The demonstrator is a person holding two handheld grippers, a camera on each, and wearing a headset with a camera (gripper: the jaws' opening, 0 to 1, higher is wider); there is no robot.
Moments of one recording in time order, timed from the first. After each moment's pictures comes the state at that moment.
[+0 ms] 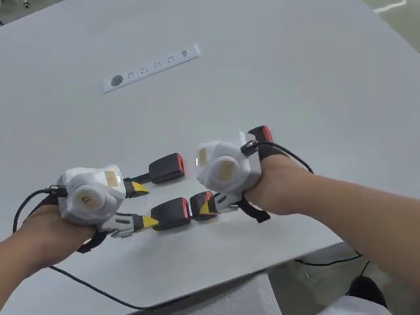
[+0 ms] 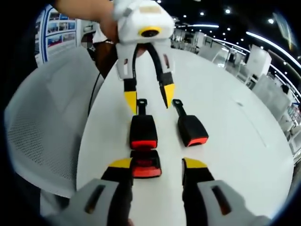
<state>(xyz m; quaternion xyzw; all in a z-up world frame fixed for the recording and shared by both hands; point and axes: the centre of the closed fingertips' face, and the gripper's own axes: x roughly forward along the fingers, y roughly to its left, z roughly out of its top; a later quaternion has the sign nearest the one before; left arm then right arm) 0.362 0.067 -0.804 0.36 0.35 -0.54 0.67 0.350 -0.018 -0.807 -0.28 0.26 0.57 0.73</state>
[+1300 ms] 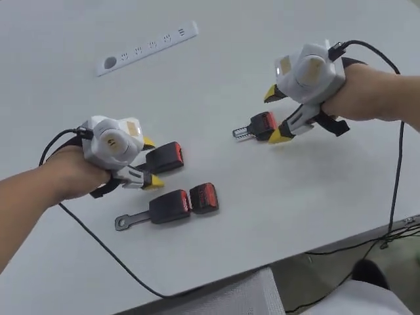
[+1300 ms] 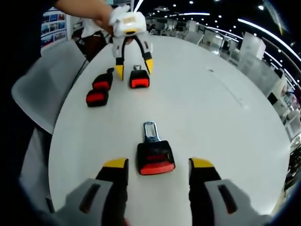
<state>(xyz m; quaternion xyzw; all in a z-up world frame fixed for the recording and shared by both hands) 0.427 0.047 -0.849 0.42 0.38 -0.56 0.61 0.425 -0.166 -0.833 -0.30 0.32 0.54 0.72</state>
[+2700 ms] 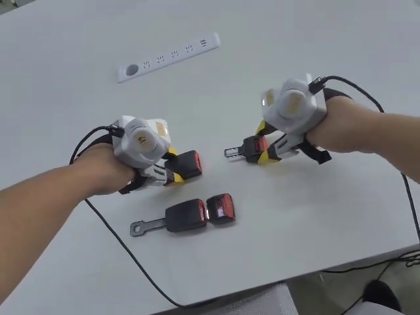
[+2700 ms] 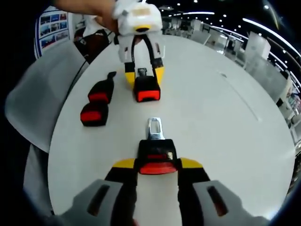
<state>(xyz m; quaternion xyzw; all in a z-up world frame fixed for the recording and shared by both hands) 0.435 0.041 -0.851 0.40 0.39 -0.56 0.61 0.422 -0.092 -0.845 -0.29 0.32 0.55 0.71</state>
